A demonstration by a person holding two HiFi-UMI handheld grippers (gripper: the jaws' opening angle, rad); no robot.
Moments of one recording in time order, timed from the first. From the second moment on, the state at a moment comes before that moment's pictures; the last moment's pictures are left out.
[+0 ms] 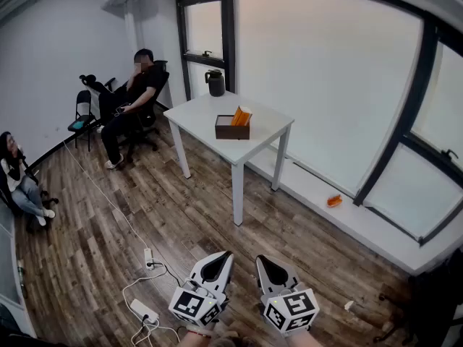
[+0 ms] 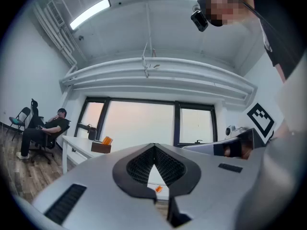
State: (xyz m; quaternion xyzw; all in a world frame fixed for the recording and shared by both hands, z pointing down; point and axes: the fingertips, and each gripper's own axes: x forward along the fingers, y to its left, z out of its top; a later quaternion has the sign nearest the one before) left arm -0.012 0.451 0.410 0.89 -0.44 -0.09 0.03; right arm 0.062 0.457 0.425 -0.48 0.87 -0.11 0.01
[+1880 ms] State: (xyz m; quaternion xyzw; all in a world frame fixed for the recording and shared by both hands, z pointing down) left arm -0.021 0.282 0.422 0.89 -0.44 -0.10 0.04; right arm 0.076 0.293 0.432 -0.52 0.85 -0.11 0.02
